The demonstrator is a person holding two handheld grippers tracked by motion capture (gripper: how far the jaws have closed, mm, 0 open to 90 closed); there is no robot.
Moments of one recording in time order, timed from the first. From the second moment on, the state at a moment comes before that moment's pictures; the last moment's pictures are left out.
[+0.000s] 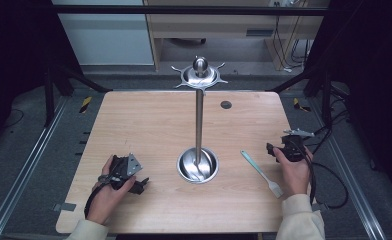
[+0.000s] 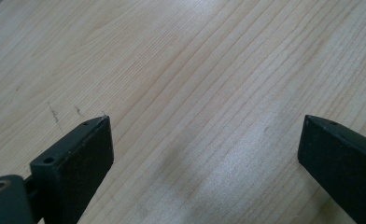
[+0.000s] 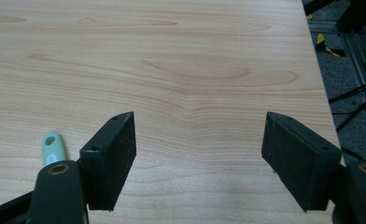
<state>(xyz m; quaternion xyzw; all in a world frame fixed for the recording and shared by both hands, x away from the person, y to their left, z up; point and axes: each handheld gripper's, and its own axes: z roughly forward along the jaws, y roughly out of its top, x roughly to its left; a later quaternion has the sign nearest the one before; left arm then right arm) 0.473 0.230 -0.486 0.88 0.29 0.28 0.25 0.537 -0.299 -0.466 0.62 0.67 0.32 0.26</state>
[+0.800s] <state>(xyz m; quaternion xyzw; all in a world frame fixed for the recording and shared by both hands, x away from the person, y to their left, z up) 0.474 0.230 -0.485 0.88 0.29 0.28 0.25 0.529 -0.244 -0.472 0.48 0.79 0.31 0.21</state>
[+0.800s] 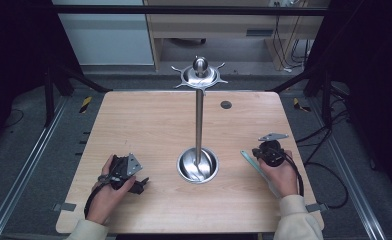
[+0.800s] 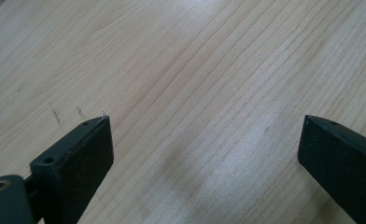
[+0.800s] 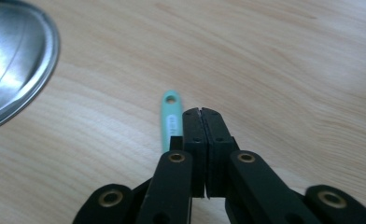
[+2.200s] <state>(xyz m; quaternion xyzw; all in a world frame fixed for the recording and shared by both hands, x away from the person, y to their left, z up) 0.472 0.229 -0.486 0.88 0.29 0.28 0.25 0.527 -0.227 -0.460 0.48 0.82 0.25 0.17</state>
